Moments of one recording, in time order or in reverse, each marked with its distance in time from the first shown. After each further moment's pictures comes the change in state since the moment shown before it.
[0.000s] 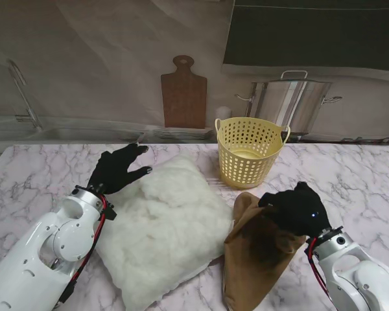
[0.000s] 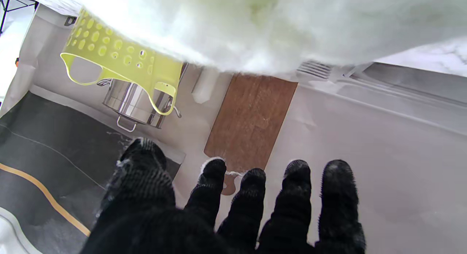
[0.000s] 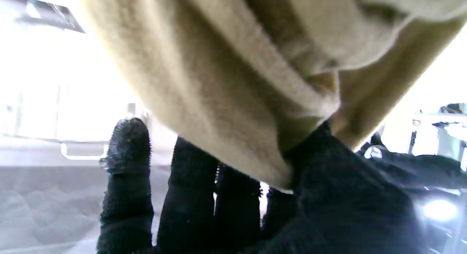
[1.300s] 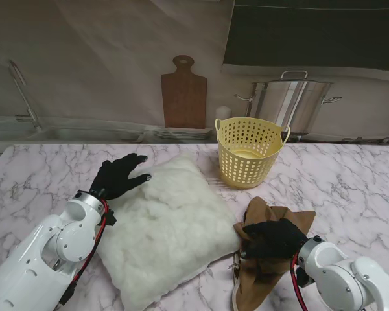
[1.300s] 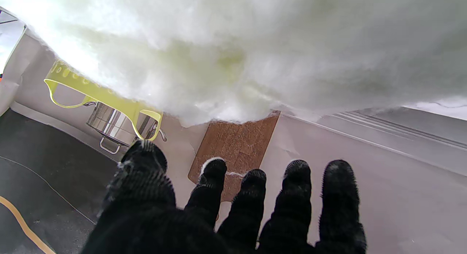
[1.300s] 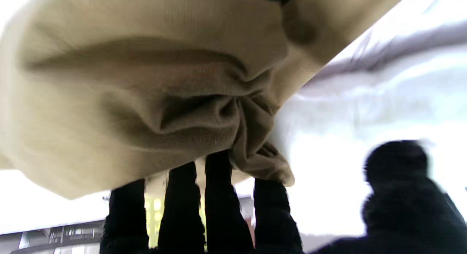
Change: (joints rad) left arm -0.007 0.003 0.016 0.043 -0.014 0.034 -0.049; right arm 0.054 0.022 -0.079 -0.010 0.330 0.127 0.718; left_hand 0.000 0.012 0.001 0.000 0.000 0.005 0.000 -0.002 -0.003 0.004 -0.009 0.000 0.000 0.000 0.000 0.000 -0.001 0.009 0.000 0.000; right_hand -0.409 0.160 -0.265 0.128 -0.293 0.255 -0.582 -0.080 -0.577 0.222 -0.604 -0.538 -0.691 0.135 -0.443 -0.370 -0.434 -0.007 -0.384 -0.169
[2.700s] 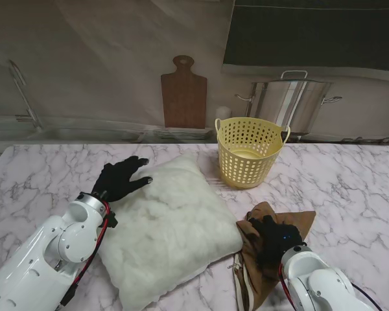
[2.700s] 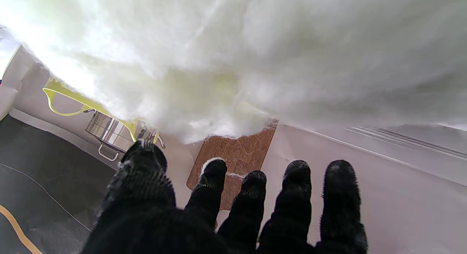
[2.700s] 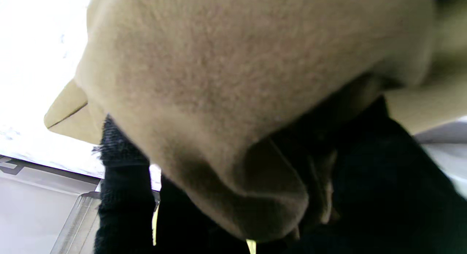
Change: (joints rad) left arm -0.006 0.001 0.016 0.020 -0.001 0.004 -0.001; right arm 0.061 0.009 -0.219 0.096 -0.423 0.322 -0.145; left_hand 0.000 0.000 0.000 0.000 0.000 0.003 0.000 -0.010 -0.013 0.002 -0.005 0.000 -0.002 0.000 -0.002 0.000 -0.002 0.013 0.000 0.003; right_hand 0.253 -0.361 0.225 0.032 -0.259 -0.005 -0.071 0.332 -0.355 0.030 0.321 0.168 0.380 0.014 0.328 0.228 0.639 -0.003 0.420 0.044
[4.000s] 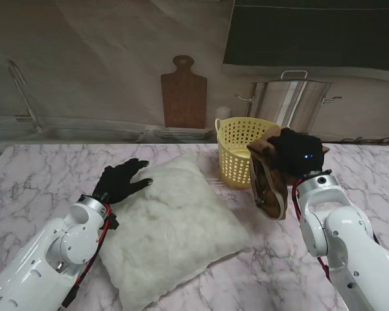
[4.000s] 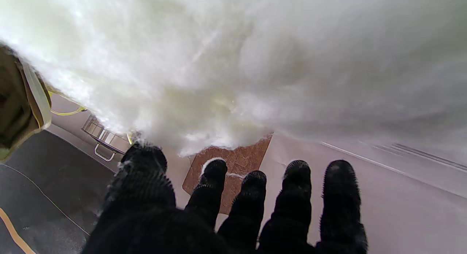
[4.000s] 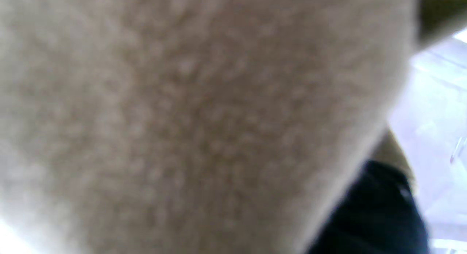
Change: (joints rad) left arm 0.000 -0.003 0.011 0.020 -0.021 0.004 0.018; right arm 0.250 -0.039 0.115 -0.071 -0.007 -0.033 -0.316; left_hand 0.000 0.000 0.000 0.000 0.000 0.002 0.000 0.000 0.000 0.001 0.000 0.000 0.000 0.000 0.000 0.001 0.000 0.000 0.000 0.015; right_hand 0.268 -0.060 0.383 -0.143 0.653 -0.231 0.627 0.079 0.549 -0.093 0.353 0.525 0.289 -0.171 0.540 0.205 0.278 -0.214 0.237 0.119
